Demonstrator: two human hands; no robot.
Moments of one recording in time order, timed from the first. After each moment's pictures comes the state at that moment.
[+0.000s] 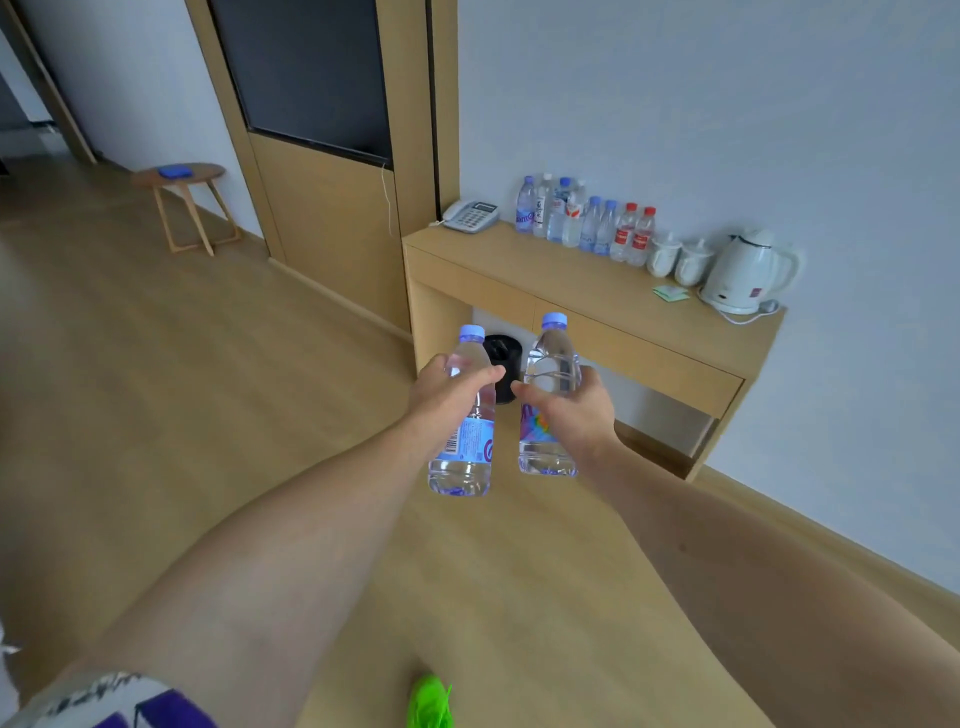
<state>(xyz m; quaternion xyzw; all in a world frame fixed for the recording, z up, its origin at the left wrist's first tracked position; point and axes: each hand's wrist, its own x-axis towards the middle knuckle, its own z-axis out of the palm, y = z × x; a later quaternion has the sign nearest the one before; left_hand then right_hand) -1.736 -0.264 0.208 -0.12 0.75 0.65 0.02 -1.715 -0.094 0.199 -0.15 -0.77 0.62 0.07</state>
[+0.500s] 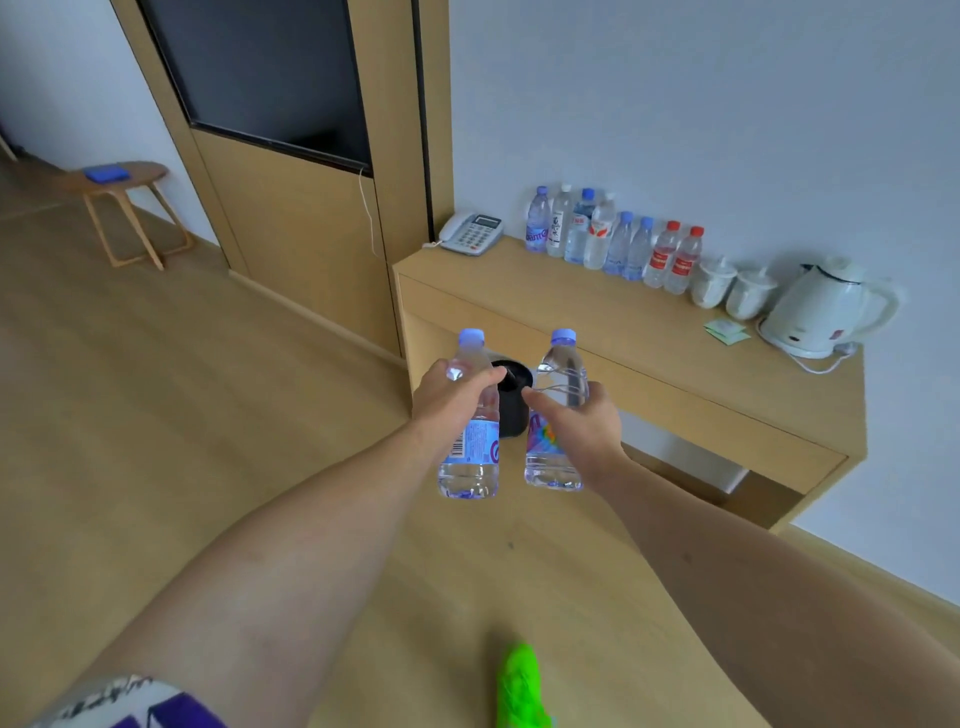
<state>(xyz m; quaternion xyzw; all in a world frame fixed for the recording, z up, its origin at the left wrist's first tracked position) -2.027 -0.340 0.212 -0.11 0.73 0.67 0.08 -1.989 -0.170 0.191 -0.22 -0.77 0.60 0.07</state>
